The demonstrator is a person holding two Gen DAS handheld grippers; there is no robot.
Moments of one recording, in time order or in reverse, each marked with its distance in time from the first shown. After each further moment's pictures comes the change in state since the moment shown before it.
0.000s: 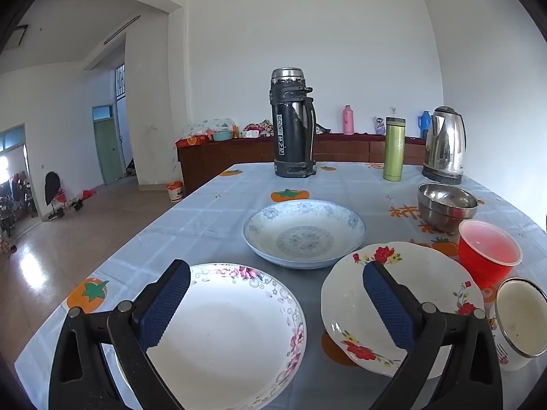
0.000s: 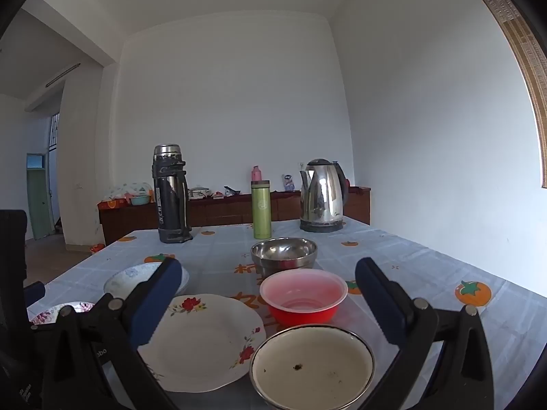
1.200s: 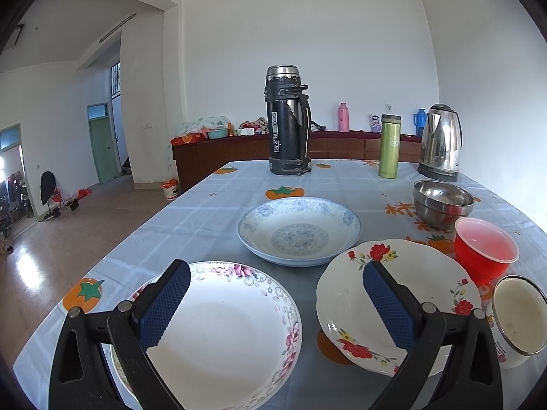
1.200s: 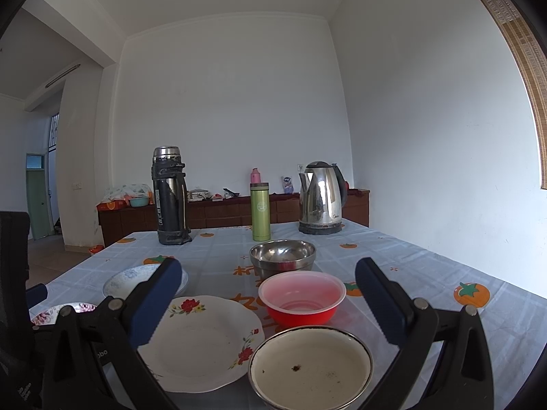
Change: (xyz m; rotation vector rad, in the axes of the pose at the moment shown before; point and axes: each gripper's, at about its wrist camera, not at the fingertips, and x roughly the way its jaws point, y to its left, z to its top) left arm 0.007 0.003 -0.002 -0.020 0.031 -0.025; right arm -0.002 -0.002 0.001 -0.006 -0.016 -0.001
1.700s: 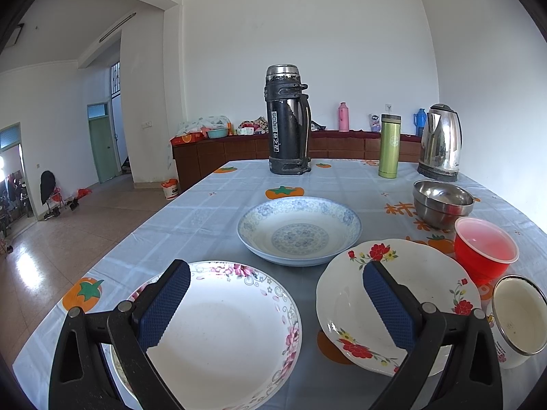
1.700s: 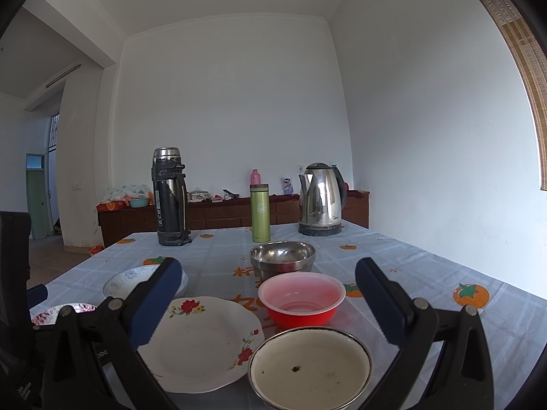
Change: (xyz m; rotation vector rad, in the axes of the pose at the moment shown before) left arm 0.000 0.000 0.000 0.000 0.000 0.000; right arm -0.001 0.000 0.002 0.001 -0.001 -0.001
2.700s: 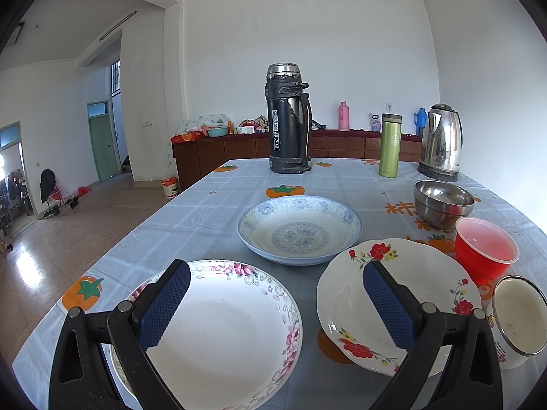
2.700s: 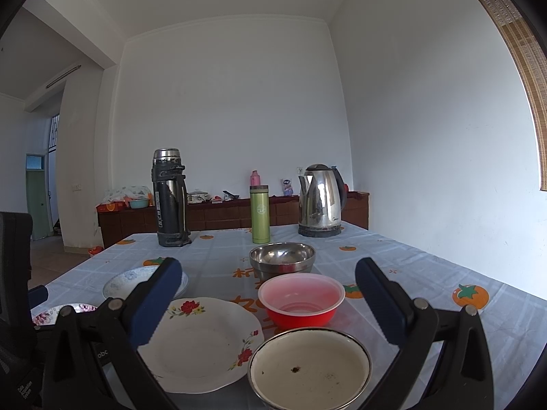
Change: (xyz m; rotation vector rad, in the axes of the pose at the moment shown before) left arm 0.000 0.000 0.000 -0.002 0.001 -0.001; right arm 0.000 0.000 -0.001 -0.002 -0.004 0.000
